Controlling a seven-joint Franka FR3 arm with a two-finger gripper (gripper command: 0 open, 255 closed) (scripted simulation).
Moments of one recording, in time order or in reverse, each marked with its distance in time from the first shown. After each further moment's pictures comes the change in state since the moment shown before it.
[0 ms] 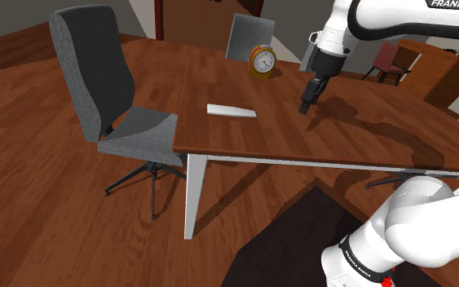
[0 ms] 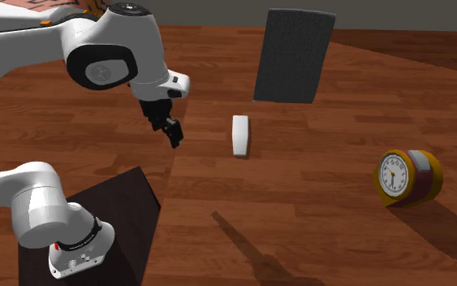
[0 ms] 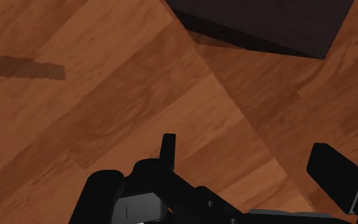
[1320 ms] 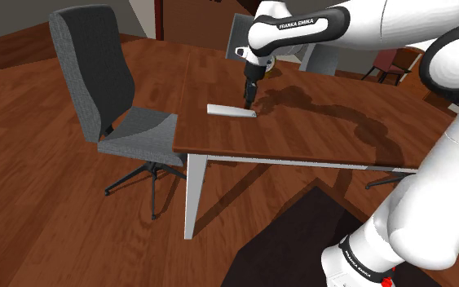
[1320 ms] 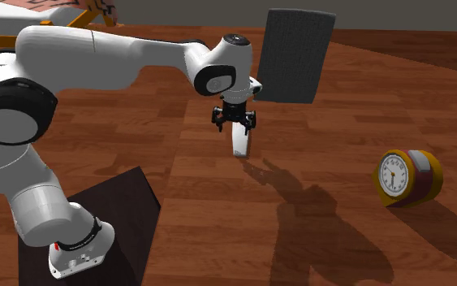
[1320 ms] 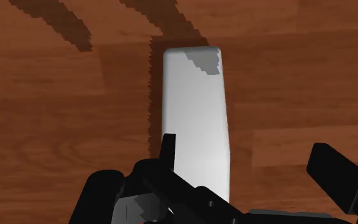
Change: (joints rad) arm 0.087 0.755 -0.103 0.484 0.105 0.281 -0.670
